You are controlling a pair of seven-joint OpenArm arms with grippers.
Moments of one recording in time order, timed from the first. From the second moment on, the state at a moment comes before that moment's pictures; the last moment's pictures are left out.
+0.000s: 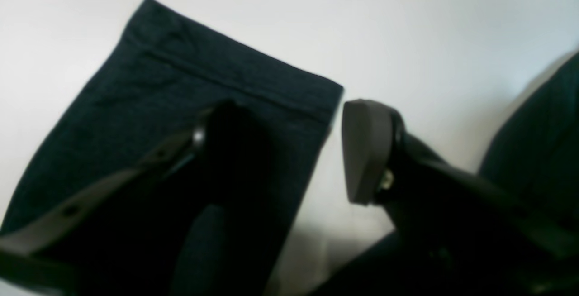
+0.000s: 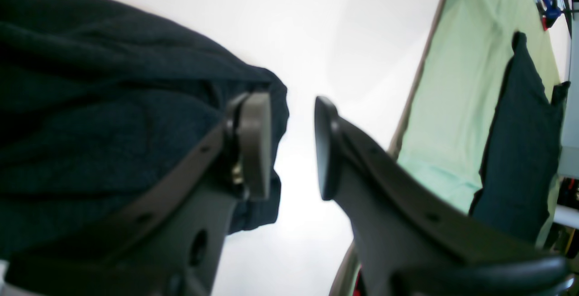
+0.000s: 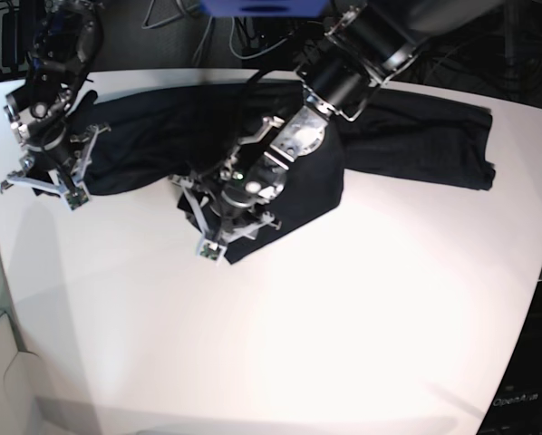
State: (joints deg) left arm -16.3 7.3 39.1 59.9 -13.1 9.8 29.6; right arm -14.1 5.0 23.1 110.8 -27.4 40.3 -37.7
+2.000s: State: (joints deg) left arm 20.2 -4.3 -19.5 112.7 -8.1 -9.0 45.8; right arm -13.6 4.9 22.9 110.9 -27.2 40.3 -37.4
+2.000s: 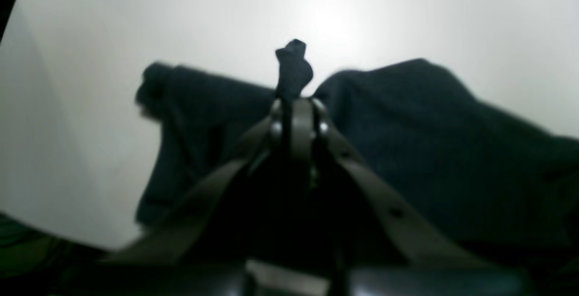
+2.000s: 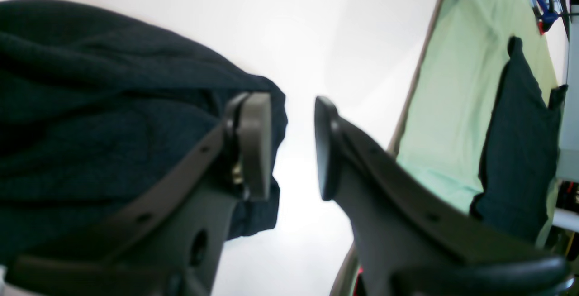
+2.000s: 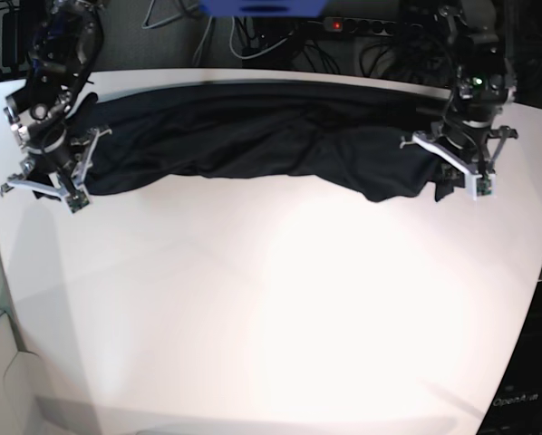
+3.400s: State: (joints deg) left arm 20.2 -0.1 -40.2 98.0 -7.7 -26.8 39.0; right arm -13.6 4.9 22.9 110.9 -27.2 40.3 -37.4
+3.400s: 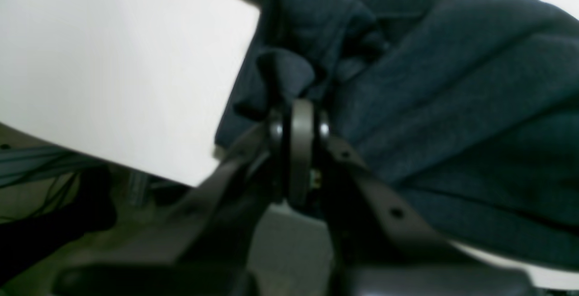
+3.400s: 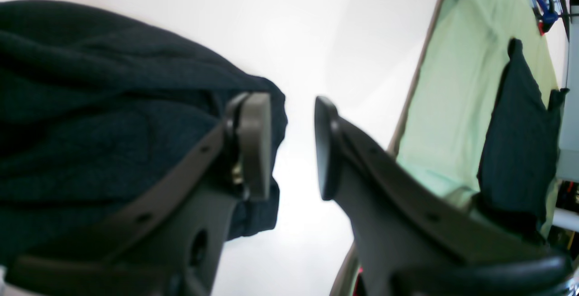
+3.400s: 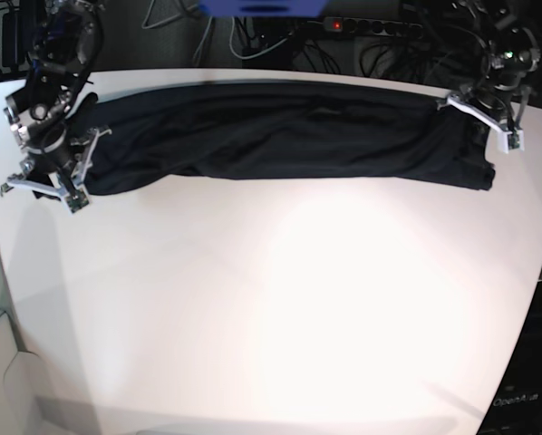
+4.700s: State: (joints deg) left arm 13.8 8.2 -59.0 101.3 -7.4 -40.3 30.4; right arm -13.6 4.9 22.8 110.9 -27.2 40.3 -37.4
